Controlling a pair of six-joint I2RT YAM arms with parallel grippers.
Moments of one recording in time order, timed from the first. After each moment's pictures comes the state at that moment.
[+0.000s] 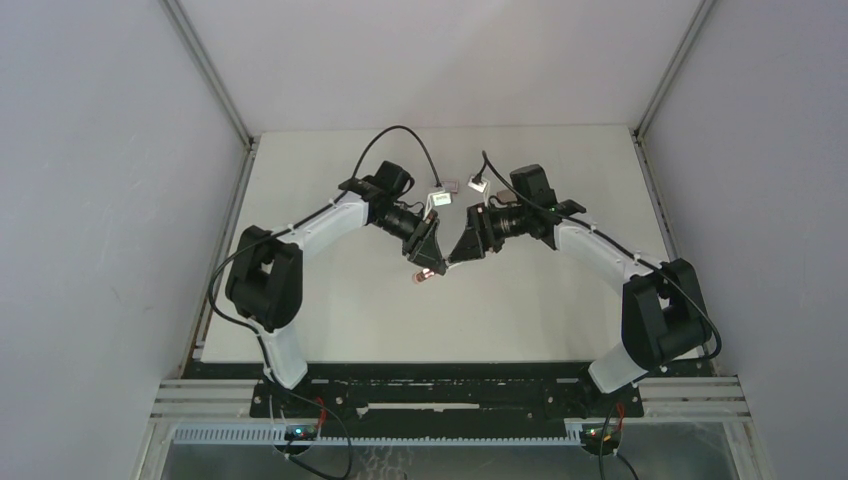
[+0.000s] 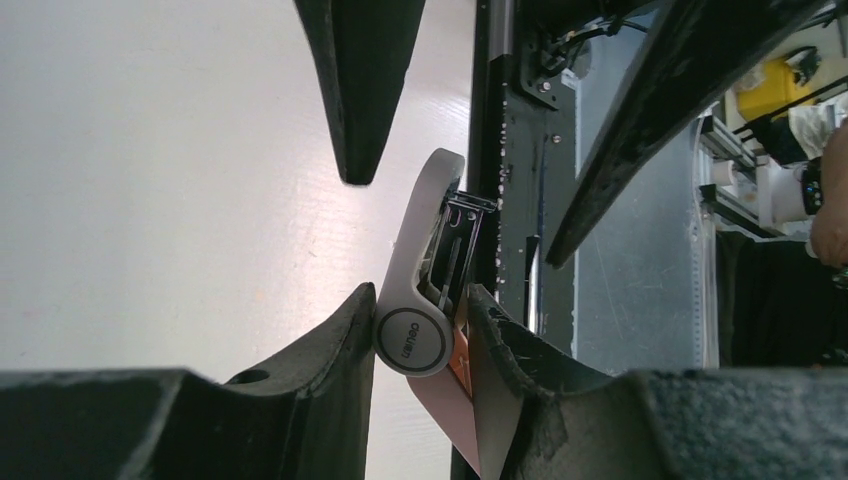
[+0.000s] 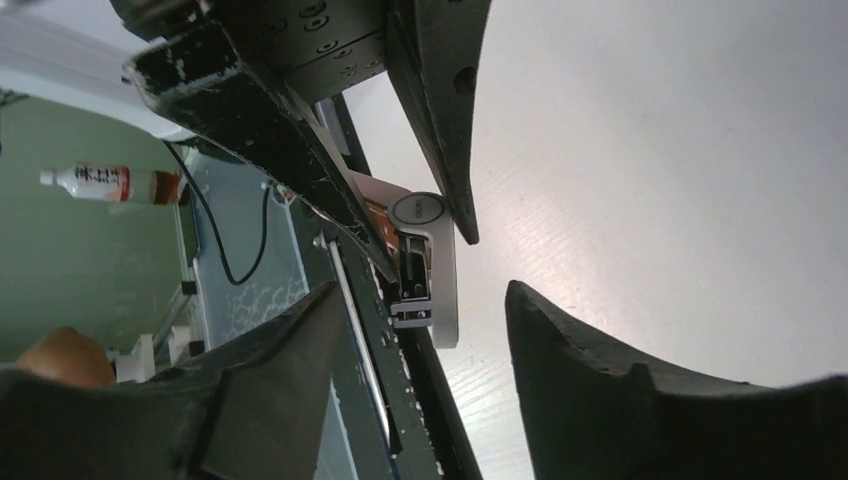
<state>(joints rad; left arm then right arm) -0.52 1.84 1.41 -0.77 1.10 0.36 0.41 1.54 1.08 -0.36 -0.97 0.18</state>
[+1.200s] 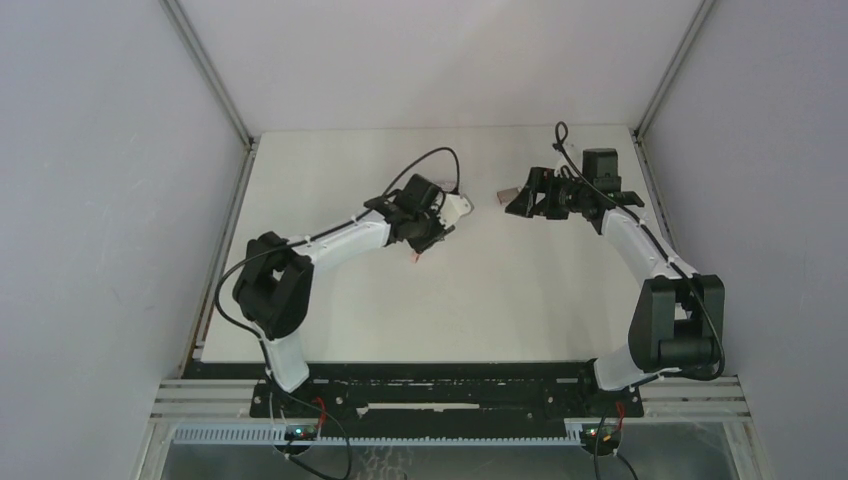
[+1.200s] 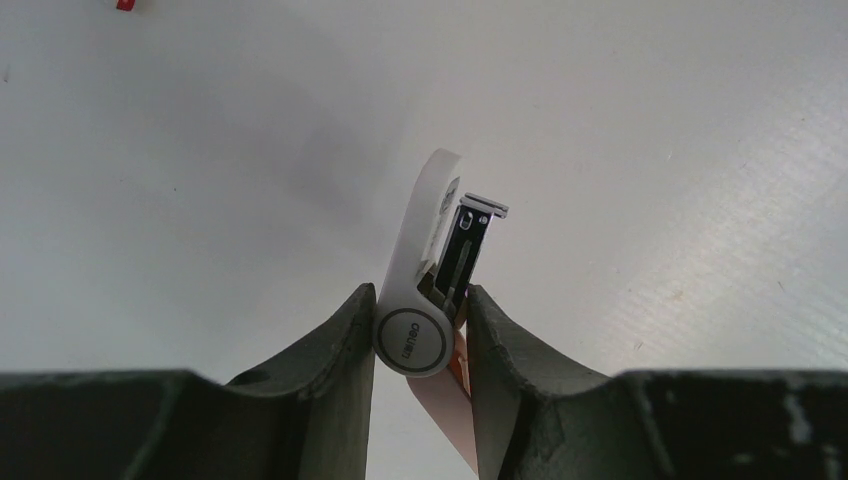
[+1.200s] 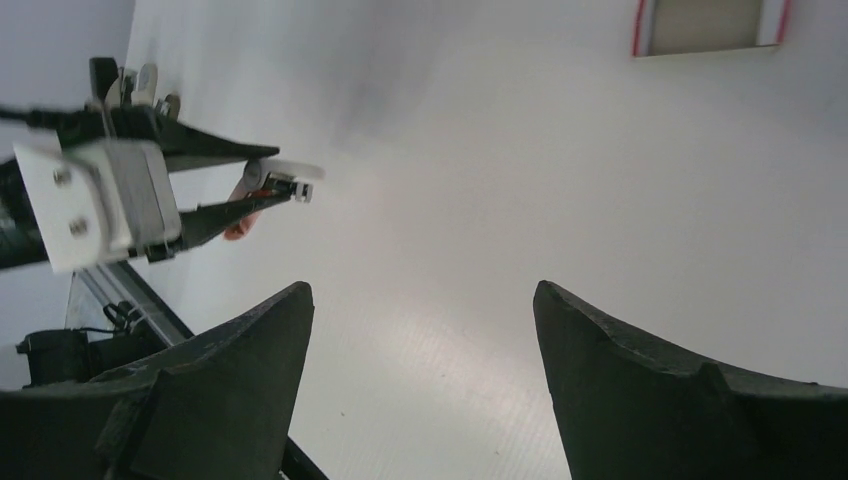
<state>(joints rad) -0.66 1.82 1.35 -0.47 0.07 0.37 0.06 1.49 1.10 -0.36 -0.67 0.21</state>
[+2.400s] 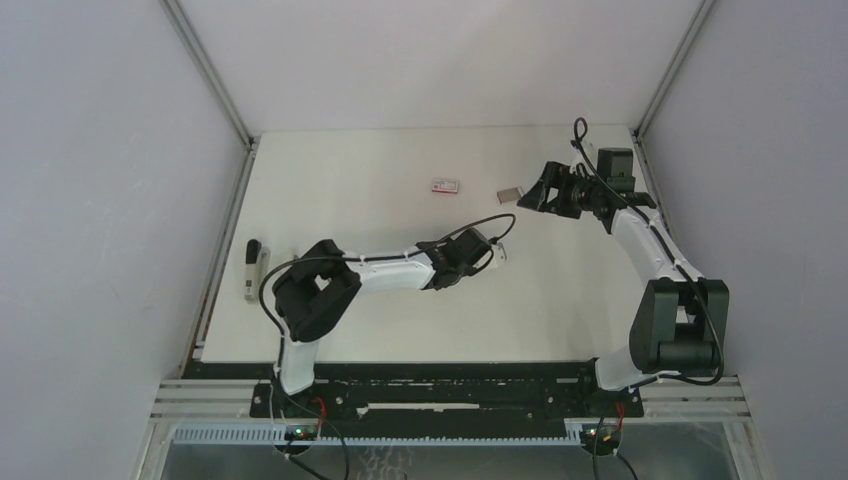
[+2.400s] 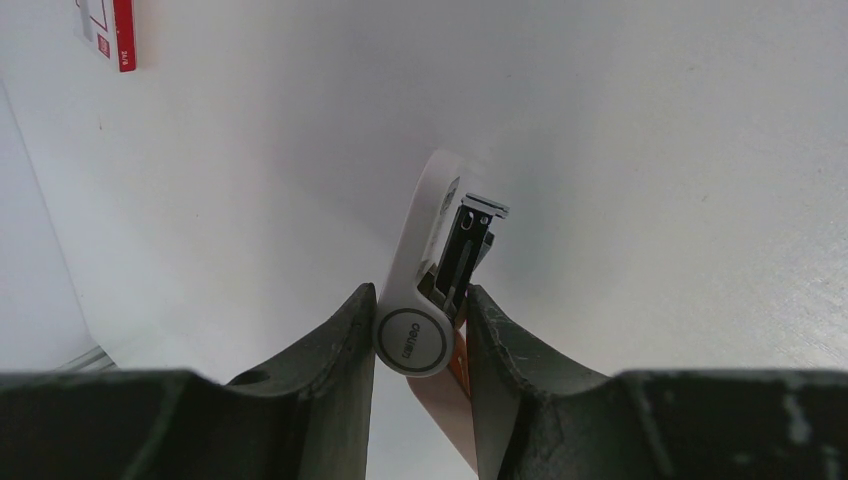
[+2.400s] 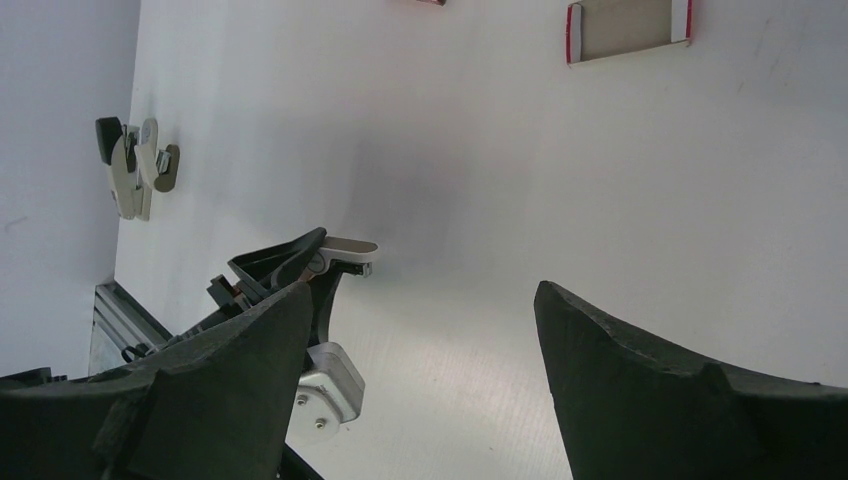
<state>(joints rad) -0.97 1.96 1.27 -0.29 -0.43 0.45 -0.03 1.48 1.10 -0.36 -0.64 0.27</state>
